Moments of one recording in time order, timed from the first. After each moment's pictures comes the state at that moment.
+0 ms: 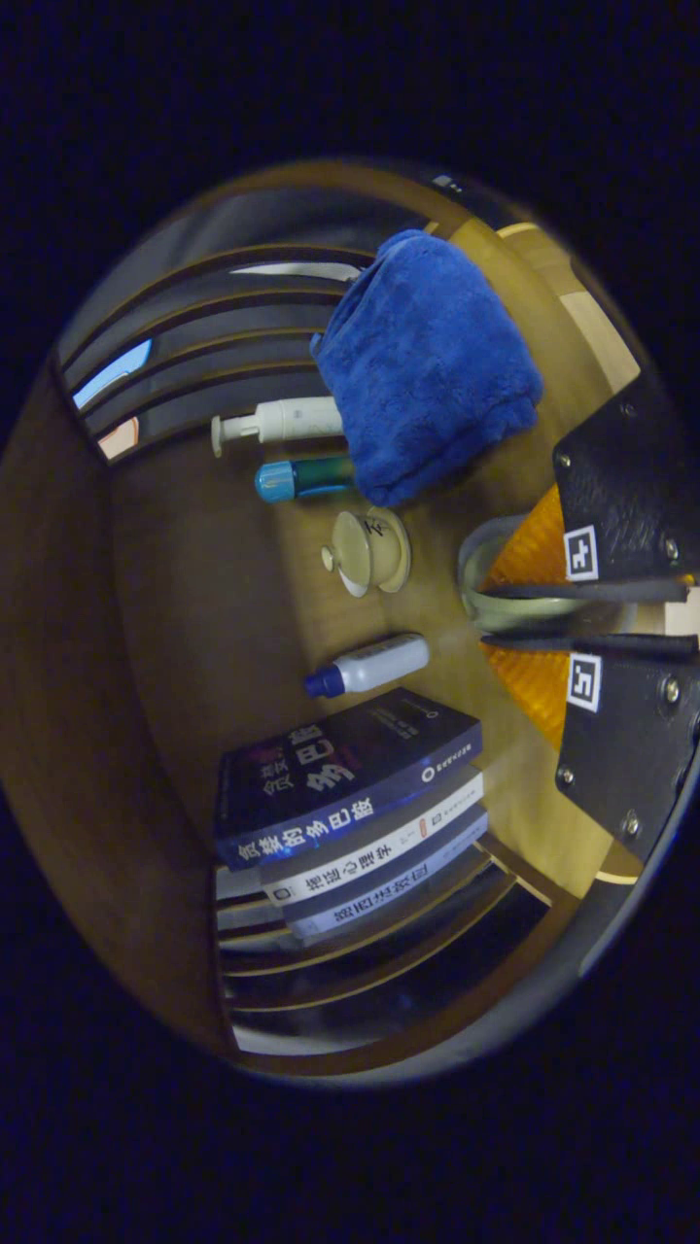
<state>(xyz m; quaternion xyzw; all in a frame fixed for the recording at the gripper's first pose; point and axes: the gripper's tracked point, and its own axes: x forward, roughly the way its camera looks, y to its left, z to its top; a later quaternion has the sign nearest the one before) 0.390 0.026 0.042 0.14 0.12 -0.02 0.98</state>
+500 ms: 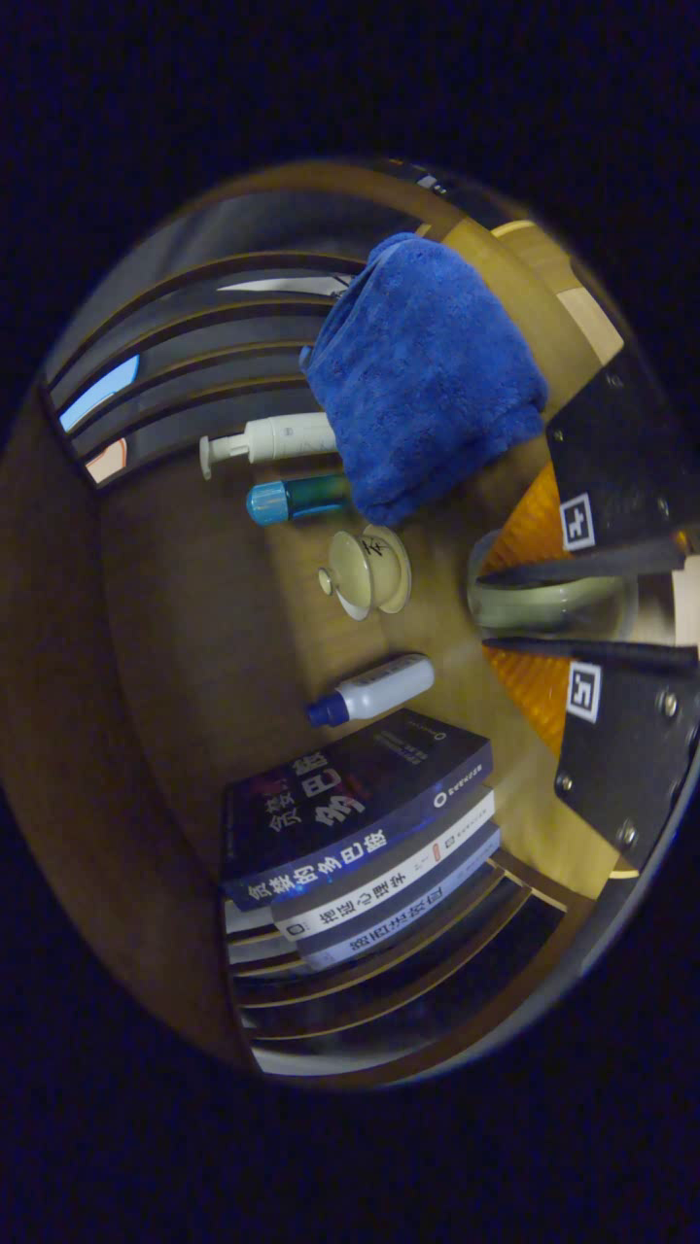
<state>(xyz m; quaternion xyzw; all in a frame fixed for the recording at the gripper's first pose) 0.389 0.021 0.037 0.14 0.14 -0.04 0.98</state>
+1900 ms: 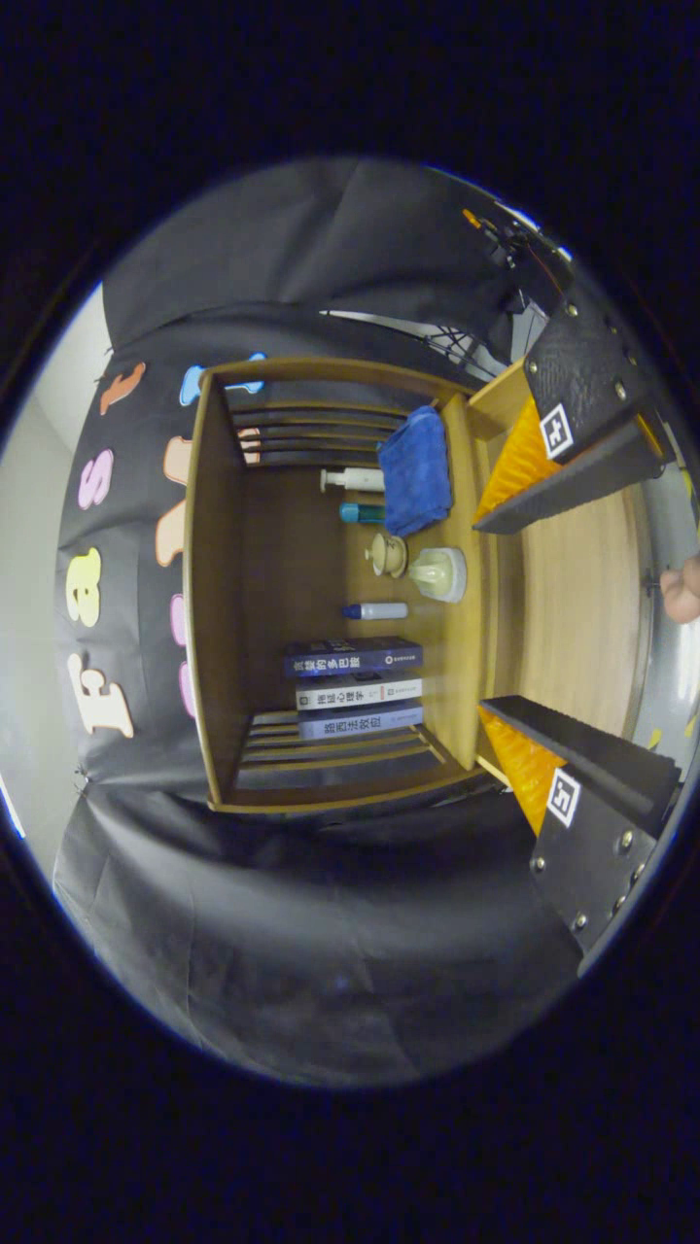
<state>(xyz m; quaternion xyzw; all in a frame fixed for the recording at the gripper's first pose) 0.058 0.065 0.097 0.02 0.03 0.00 1.00</state>
